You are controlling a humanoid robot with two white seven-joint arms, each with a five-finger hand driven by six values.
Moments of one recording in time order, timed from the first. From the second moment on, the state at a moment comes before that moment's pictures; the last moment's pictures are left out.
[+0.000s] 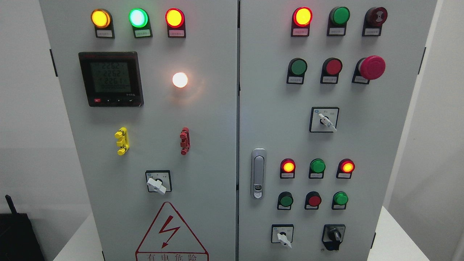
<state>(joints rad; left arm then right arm) 0.03 -0.08 -0.01 -0.09 0.03 -0.03 -0.03 0.15 0.04 0.24 -0.18 0.07 -0.13 0.02</state>
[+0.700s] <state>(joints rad) 0.03 -0.08 -0.01 -0.09 0.03 -0.03 -0.03 0.15 0.04 0.22 -0.19 0.06 -0.14 0.03</state>
